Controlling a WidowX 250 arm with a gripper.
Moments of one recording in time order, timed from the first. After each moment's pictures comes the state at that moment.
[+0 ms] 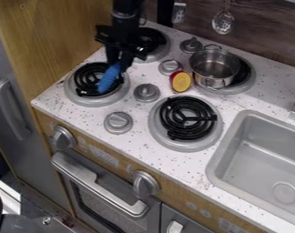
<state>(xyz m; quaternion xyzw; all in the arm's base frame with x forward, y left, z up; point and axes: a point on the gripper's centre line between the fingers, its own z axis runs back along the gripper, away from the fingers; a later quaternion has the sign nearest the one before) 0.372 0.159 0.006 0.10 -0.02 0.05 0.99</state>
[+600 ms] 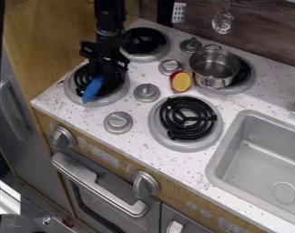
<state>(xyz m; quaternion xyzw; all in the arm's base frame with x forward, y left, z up) 0.368 0.193 -0.037 0.09 0.03 0.08 0.99</state>
